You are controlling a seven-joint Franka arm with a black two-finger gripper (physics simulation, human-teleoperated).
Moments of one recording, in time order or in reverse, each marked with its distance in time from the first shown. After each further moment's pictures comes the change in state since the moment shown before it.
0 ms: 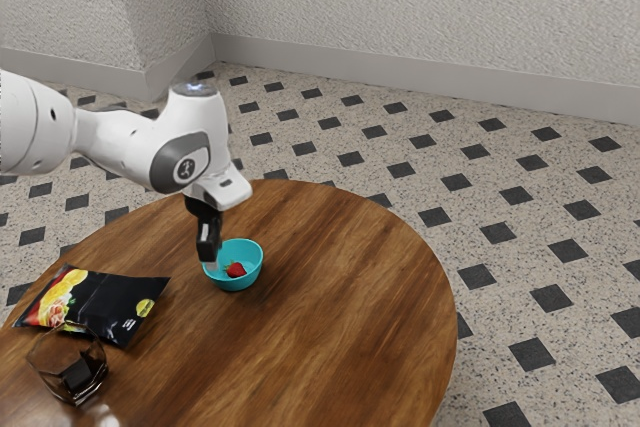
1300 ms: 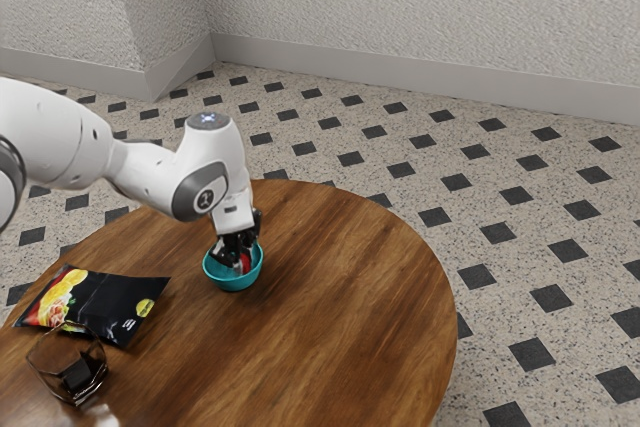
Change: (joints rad) arm 0.115 0.176 -0.118 0.062 0.025 0.254 0.478
